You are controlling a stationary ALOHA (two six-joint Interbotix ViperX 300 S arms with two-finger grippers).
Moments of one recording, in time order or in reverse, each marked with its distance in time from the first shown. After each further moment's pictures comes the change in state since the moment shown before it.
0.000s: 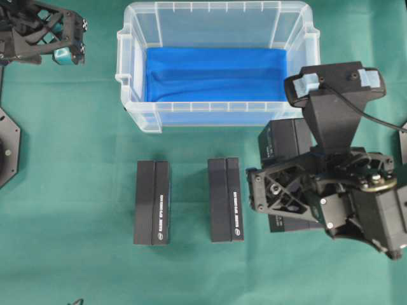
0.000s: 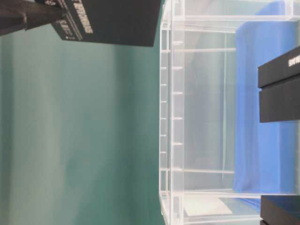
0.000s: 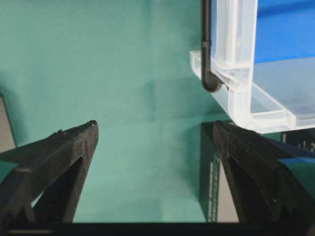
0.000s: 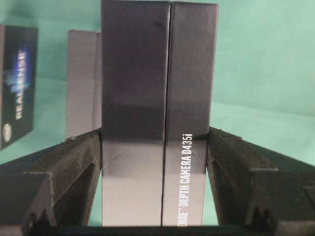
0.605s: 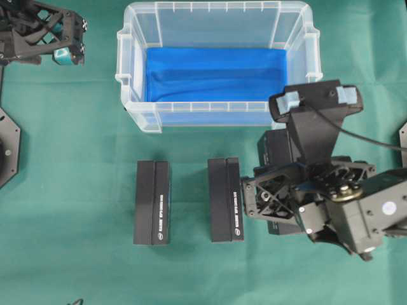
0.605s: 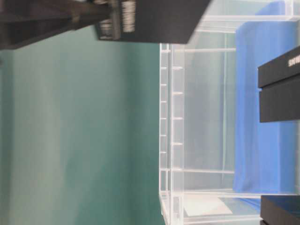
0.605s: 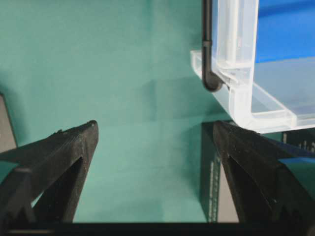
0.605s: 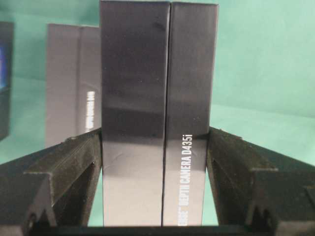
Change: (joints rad) left arm 0.000 0.000 0.000 0.000 0.003 0.000; right arm 0.000 0.031 0.110 0.029 -0.086 0.037
